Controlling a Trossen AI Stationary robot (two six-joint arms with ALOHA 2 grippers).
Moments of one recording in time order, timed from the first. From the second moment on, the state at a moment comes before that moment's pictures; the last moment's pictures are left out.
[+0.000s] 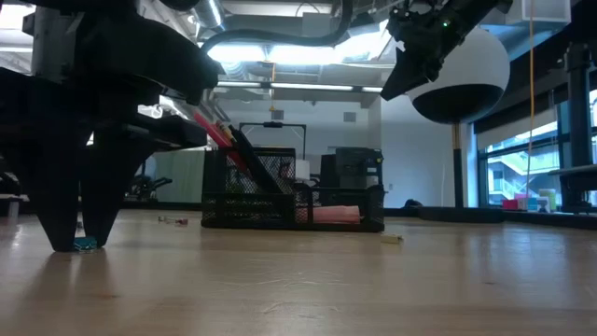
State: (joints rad) left arm -0.50 1.91 1.20 -0.73 -0.02 -0.17; right arm -0.26 1.20 0.99 -0.51 0.25 0.02
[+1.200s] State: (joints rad) left arm -0.36 1.79 1.20 -0.72 -0.28 -0.23; right arm -0.26 1.20 0.99 -0.51 0.25 0.02
